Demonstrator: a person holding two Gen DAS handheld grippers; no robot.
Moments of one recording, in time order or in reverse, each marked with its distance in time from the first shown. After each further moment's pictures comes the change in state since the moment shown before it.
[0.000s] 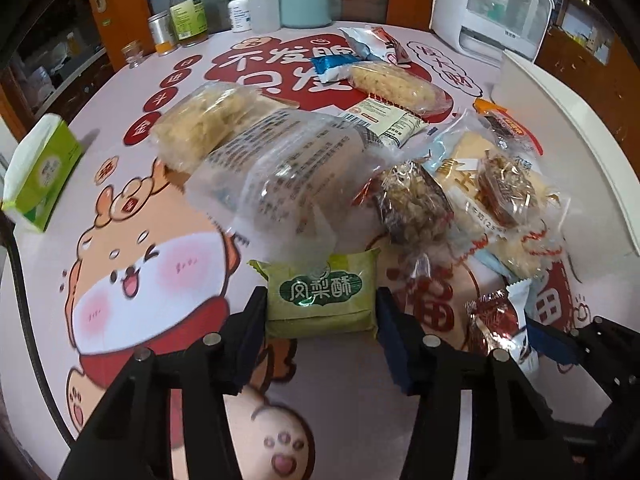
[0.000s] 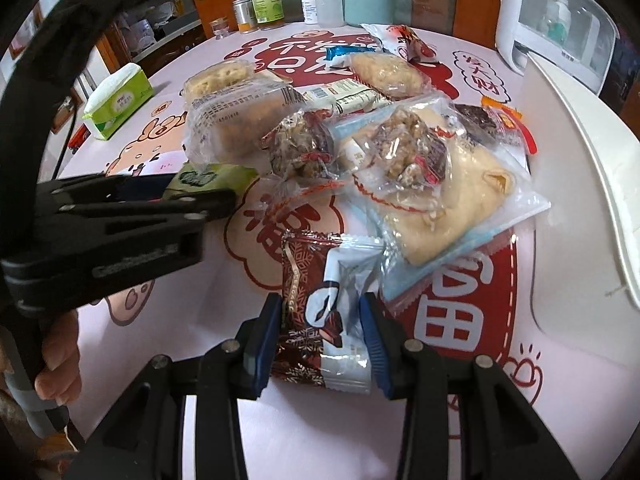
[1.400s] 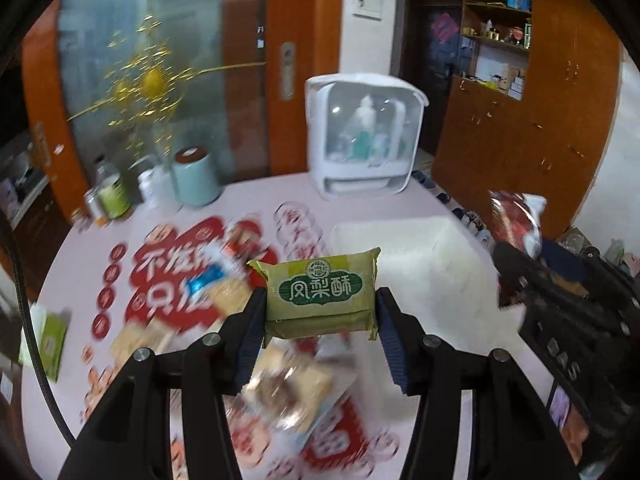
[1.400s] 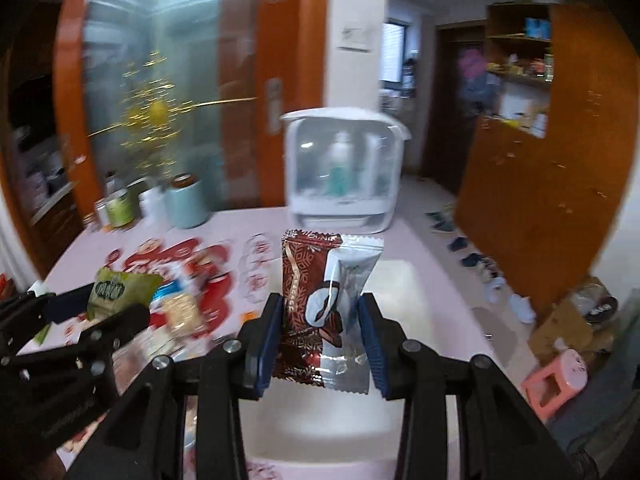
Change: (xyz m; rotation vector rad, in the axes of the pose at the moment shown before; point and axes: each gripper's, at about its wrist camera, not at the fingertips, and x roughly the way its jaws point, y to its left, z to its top) left arm -0.170 -0.184 0.143 0.168 -0.339 -0.159; right arm -0.231 -0.157 0.087 0.281 -0.456 -0.449
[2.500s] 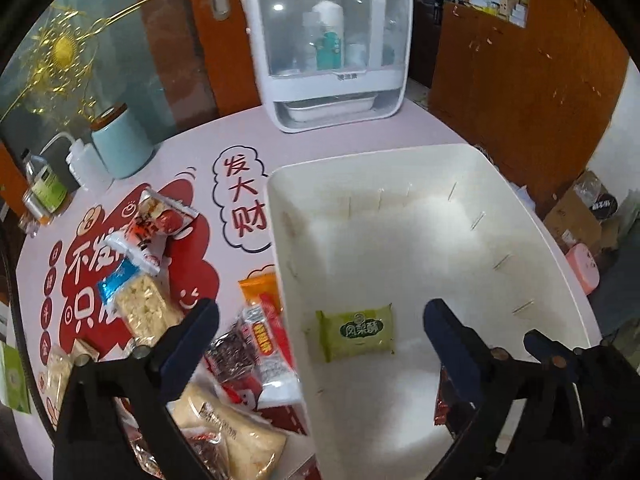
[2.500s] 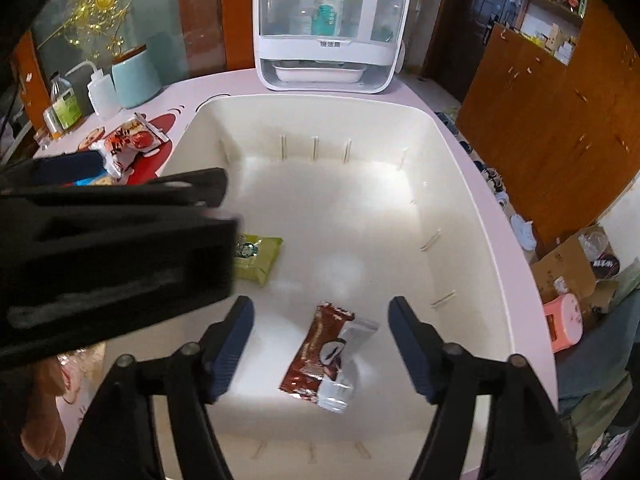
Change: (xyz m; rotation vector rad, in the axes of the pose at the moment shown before) left arm 0.182 -0.059 -0.011 0.091 0.236 0.009; right arm 0.146 -0.020 -0.085 -0.023 0.409 0.004
